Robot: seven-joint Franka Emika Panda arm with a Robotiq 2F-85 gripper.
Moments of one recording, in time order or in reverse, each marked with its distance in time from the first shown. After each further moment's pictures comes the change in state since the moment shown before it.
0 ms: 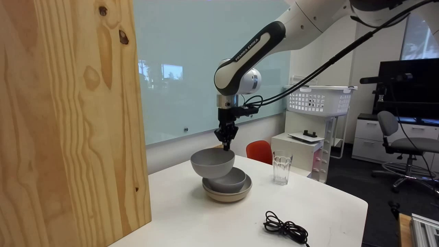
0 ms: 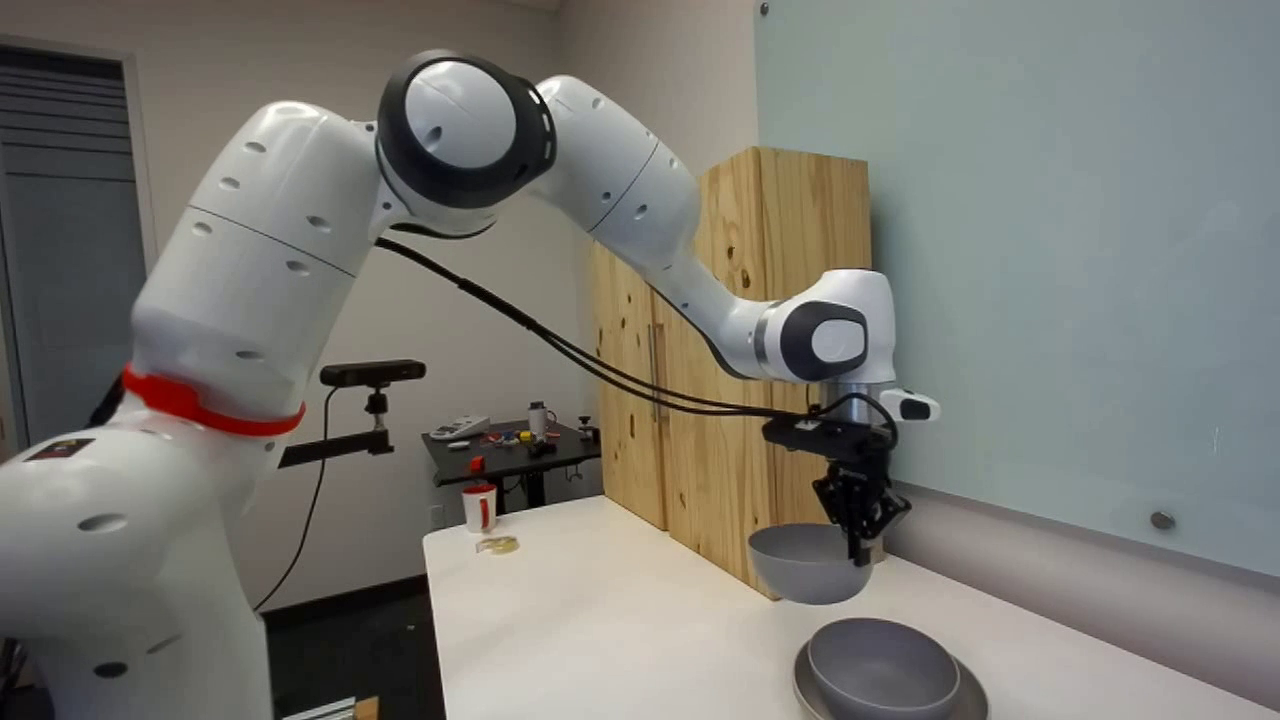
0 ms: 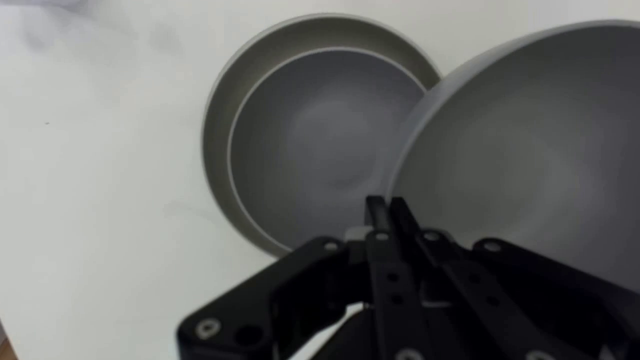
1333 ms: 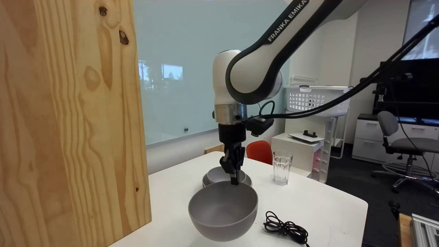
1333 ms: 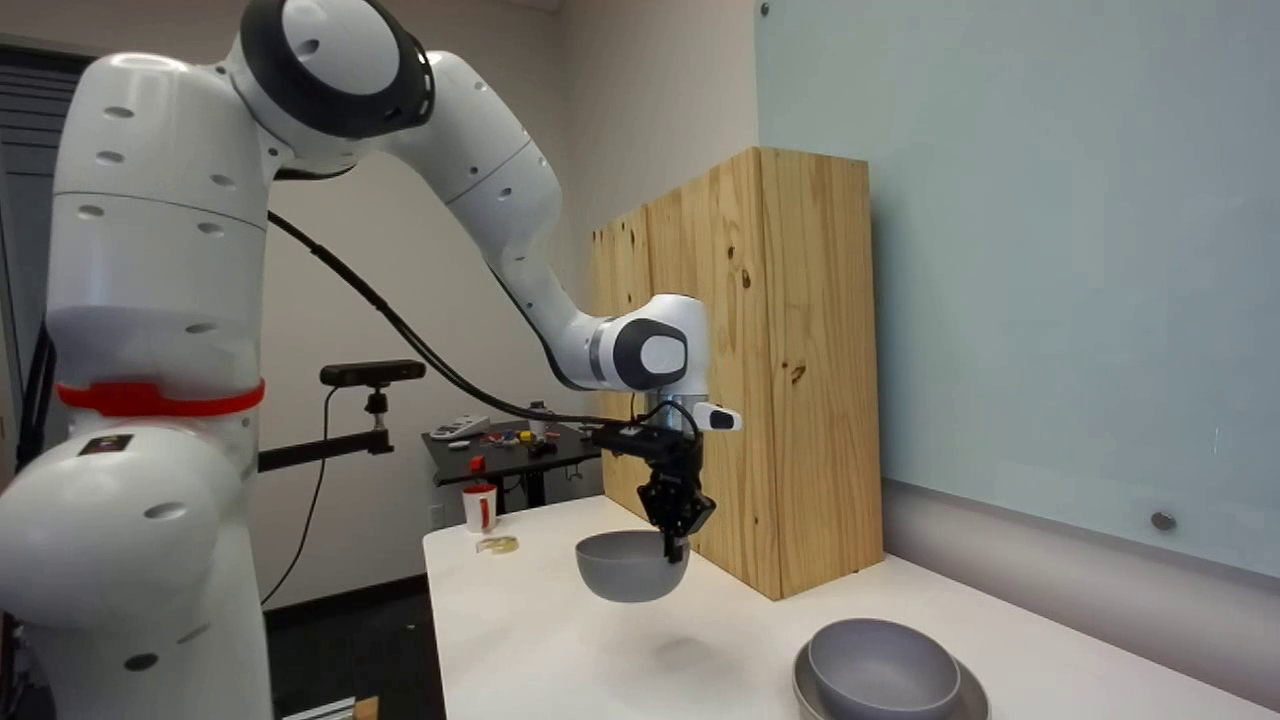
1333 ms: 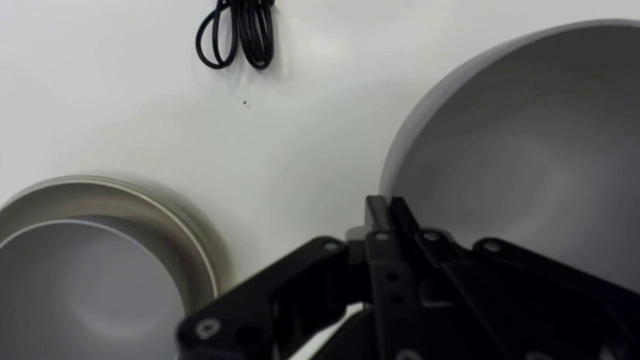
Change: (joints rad) arm 0.192 -0.341 0.119 -0.536 -0.013 0.111 0.067
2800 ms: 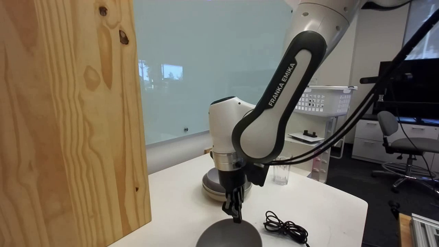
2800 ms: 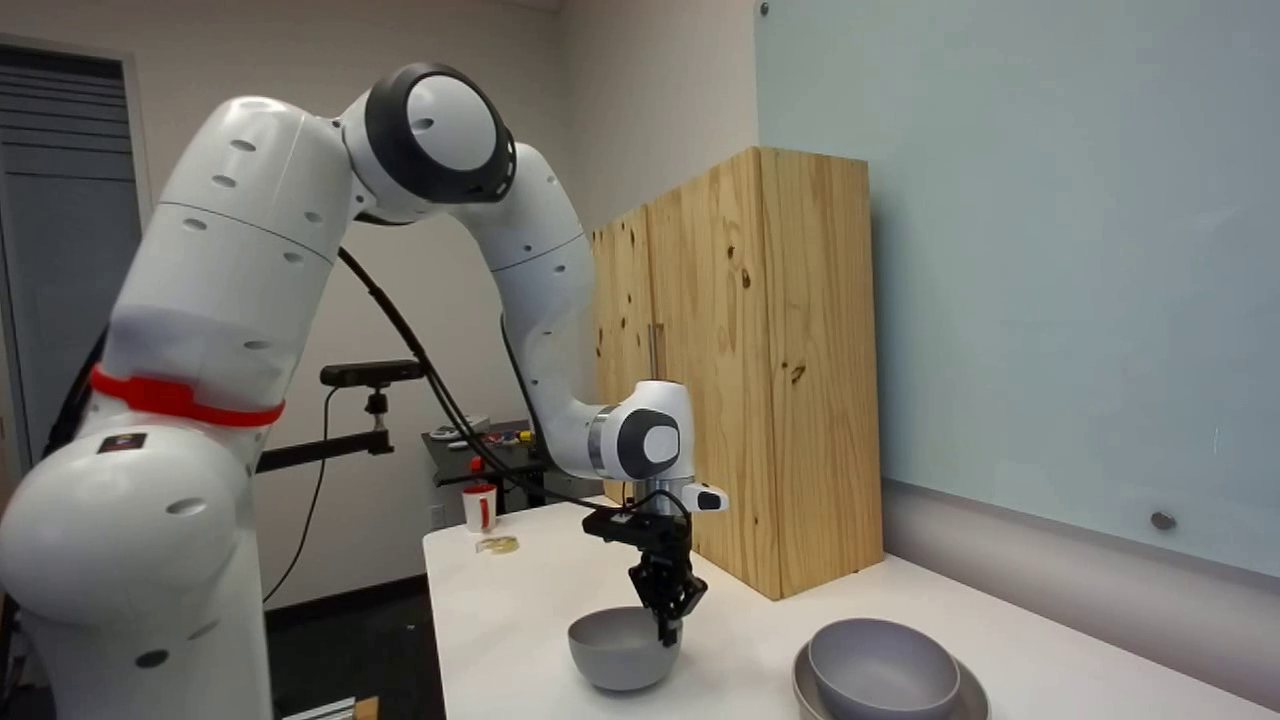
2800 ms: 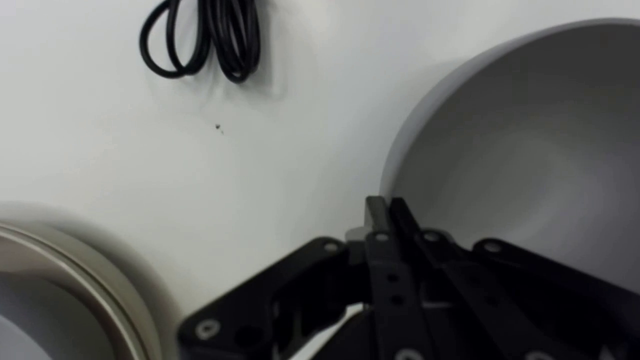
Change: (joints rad) arm 0.068 0.242 -0.038 -0.025 -0.194 0.235 0.137
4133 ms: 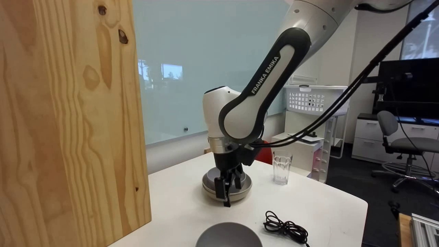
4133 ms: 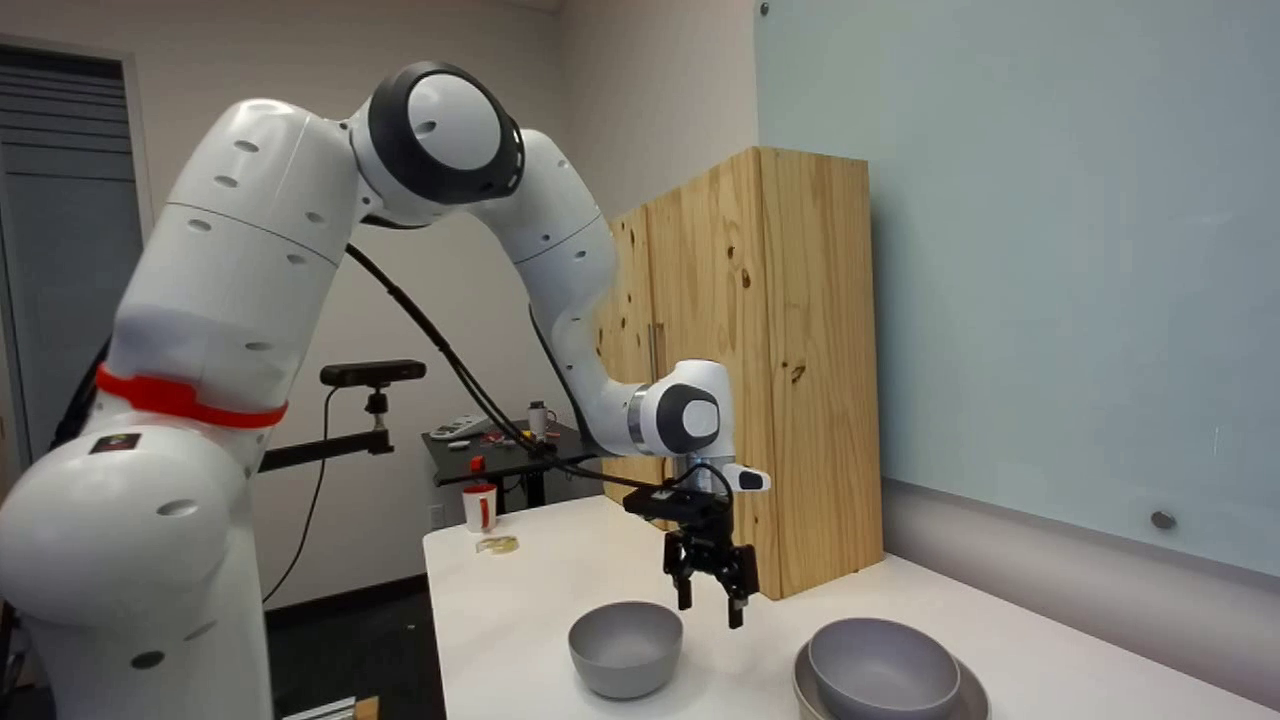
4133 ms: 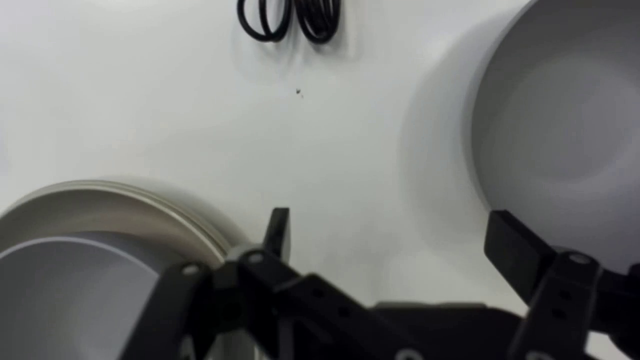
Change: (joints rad) arm -0.031 0.019 -0.043 0.141 0.001 -0.144 -0.012
